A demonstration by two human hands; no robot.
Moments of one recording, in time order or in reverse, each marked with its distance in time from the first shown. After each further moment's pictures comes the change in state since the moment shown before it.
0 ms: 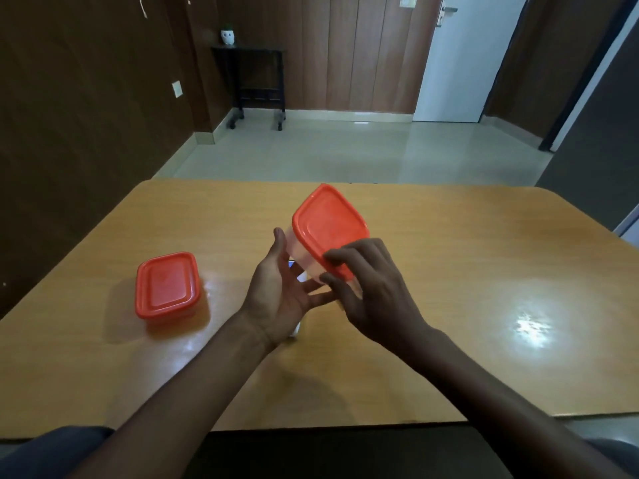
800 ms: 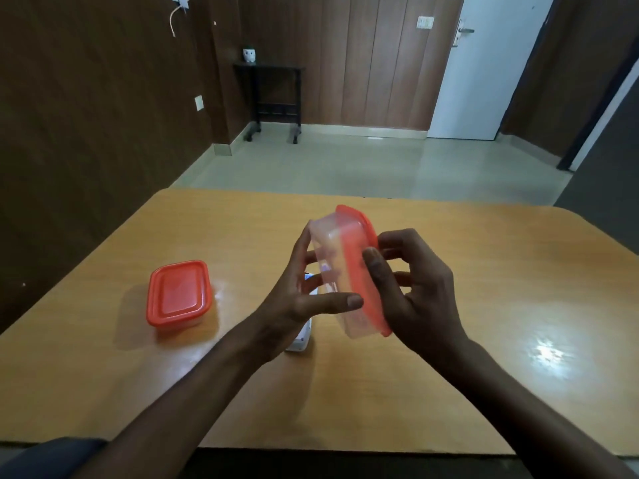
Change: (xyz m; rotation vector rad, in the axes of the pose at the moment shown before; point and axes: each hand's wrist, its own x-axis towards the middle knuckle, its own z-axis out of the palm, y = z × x) left_hand -0.008 0.010 -0.007 0.716 -0.258 0.294; right_hand 0.022 -0.016 -0.034 0.310 0.171 0.164
